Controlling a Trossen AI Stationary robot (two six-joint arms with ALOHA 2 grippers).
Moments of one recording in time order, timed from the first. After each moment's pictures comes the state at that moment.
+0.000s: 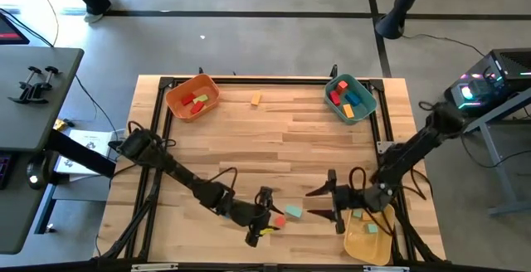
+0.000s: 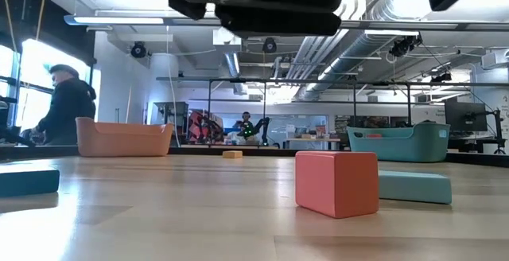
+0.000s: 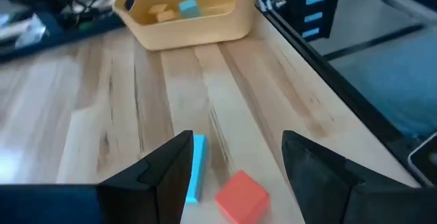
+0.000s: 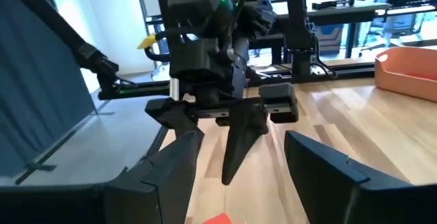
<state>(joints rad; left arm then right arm) -0.53 1.96 1.13 0.34 -0.30 0.04 0.79 1.37 0.54 0.71 0.69 0.21</state>
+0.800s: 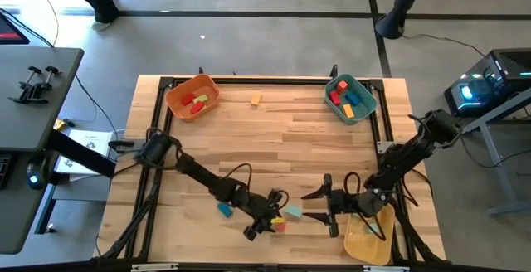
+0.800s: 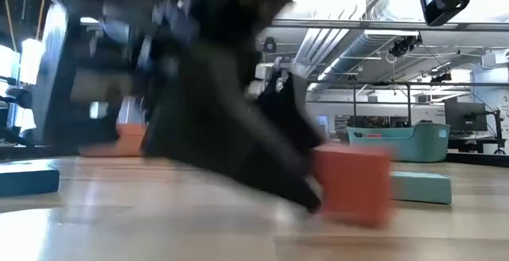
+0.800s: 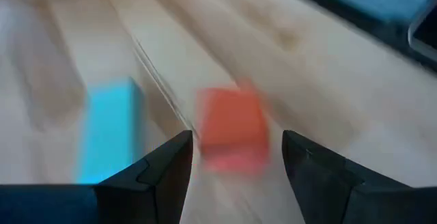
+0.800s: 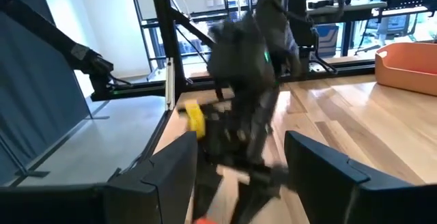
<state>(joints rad) -0.42 2.14 1.14 0.38 0.07 0.22 0.79 1.51 0.54 0.88 0.71 0.20</state>
